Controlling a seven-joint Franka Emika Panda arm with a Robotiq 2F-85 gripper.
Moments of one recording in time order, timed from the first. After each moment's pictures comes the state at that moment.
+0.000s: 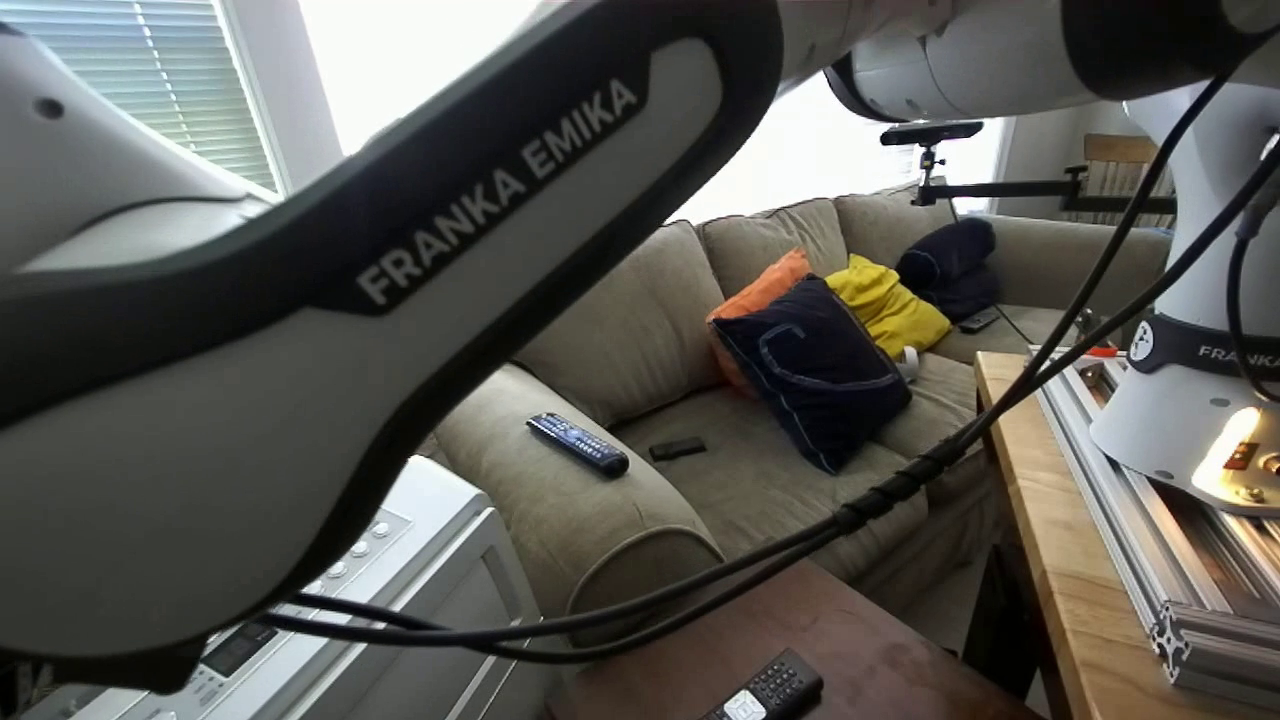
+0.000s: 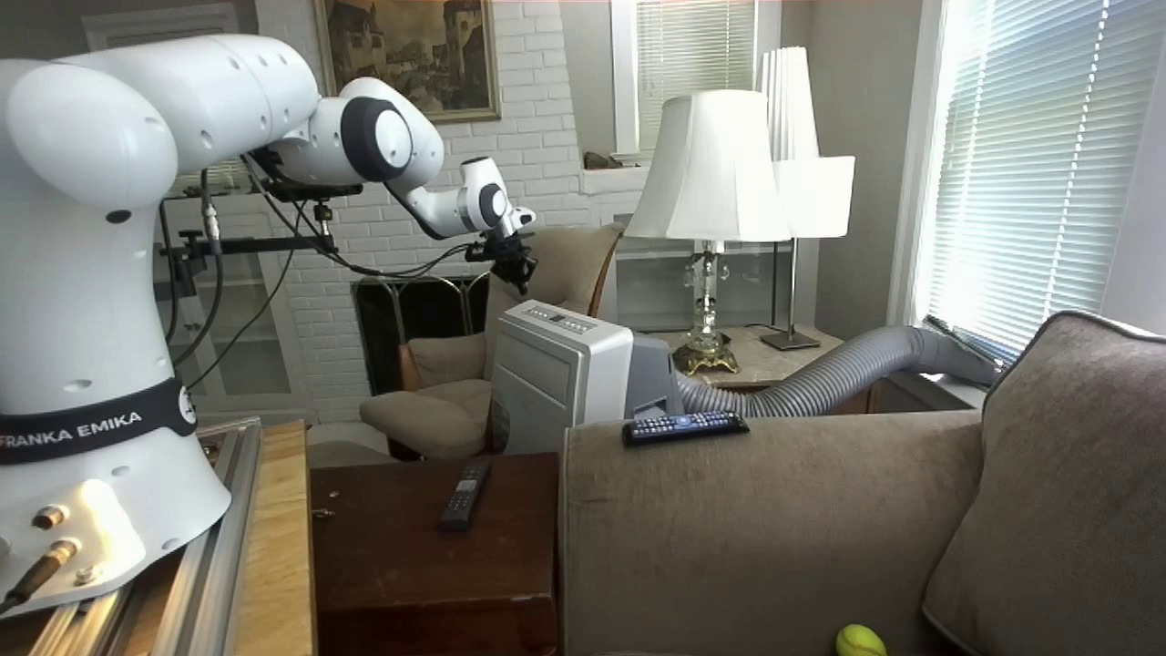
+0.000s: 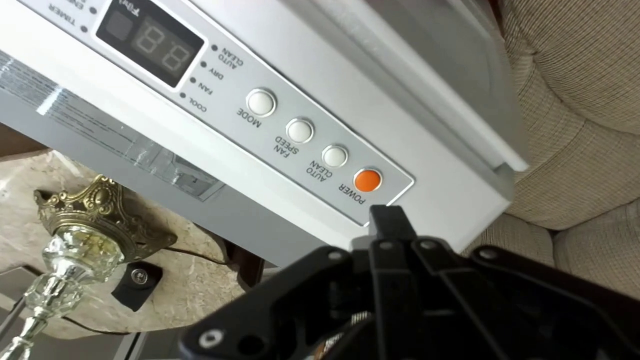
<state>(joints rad) 0.73 1.20 0.04 -0.82 -0.20 2.44 0.11</state>
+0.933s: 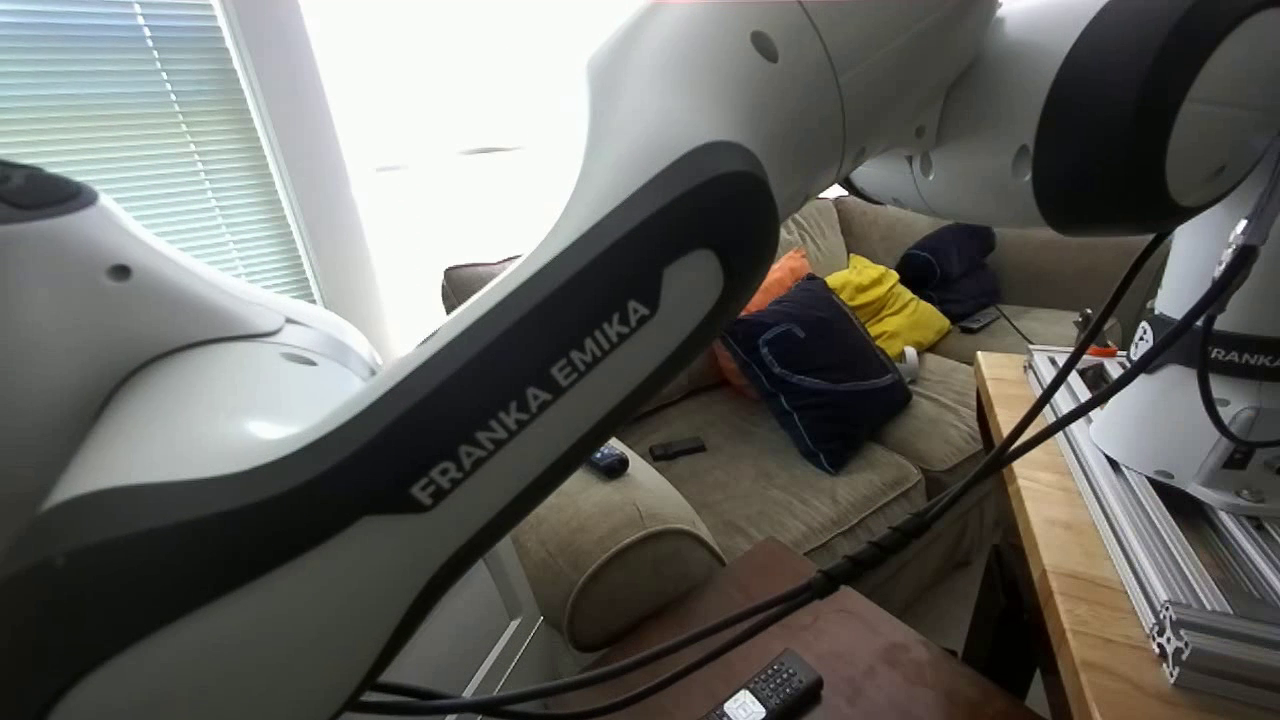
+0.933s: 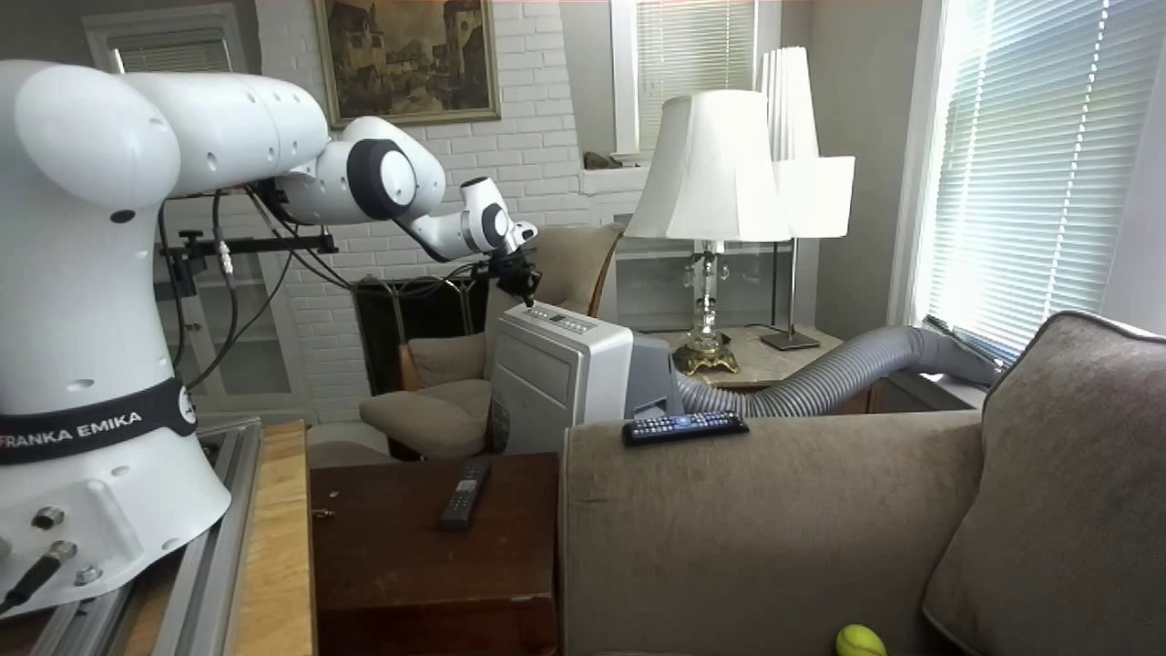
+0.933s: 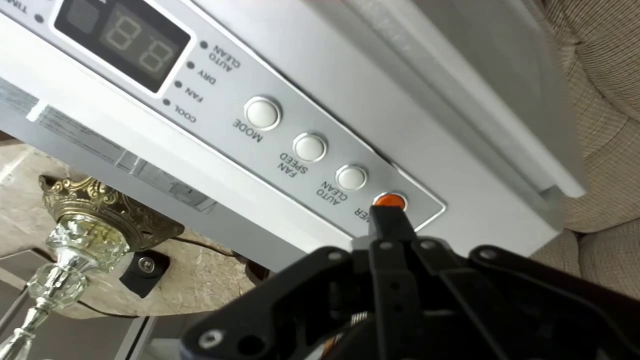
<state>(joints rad) 0.76 1.36 -0.02 -0.63 -0.20 2.47 0.12</state>
